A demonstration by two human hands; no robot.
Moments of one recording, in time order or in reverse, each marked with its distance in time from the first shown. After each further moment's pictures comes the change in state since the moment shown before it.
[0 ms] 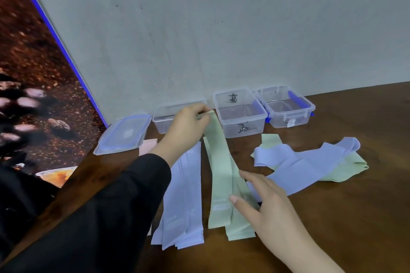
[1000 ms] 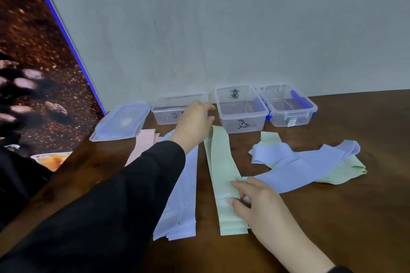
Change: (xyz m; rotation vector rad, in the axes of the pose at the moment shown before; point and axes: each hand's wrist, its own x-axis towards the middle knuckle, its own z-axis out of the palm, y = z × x) left_hand 0.027 -0.029 0.040 0.354 -0.052 -0.053; right_hand 0.017 0.026 0.013 -0.145 -0.034 -0.070
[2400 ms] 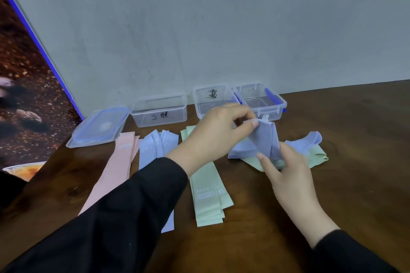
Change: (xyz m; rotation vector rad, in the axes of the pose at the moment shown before) left_hand -0.080 0.115 -0.018 -0.410 -0.084 0.480; right_hand -0.006 0.039 -0.075 0.124 0.513 0.011
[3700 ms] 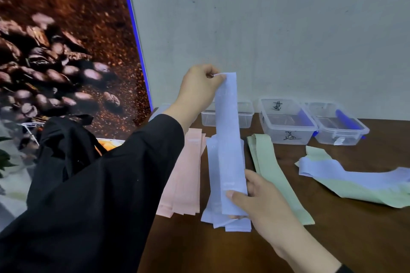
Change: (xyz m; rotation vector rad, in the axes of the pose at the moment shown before) left_hand -0.034 -0.090 -0.197 -0.066 0.560 -0.417; right_hand -0.054 -0.144 0.123 0.428 -0.719 0.358
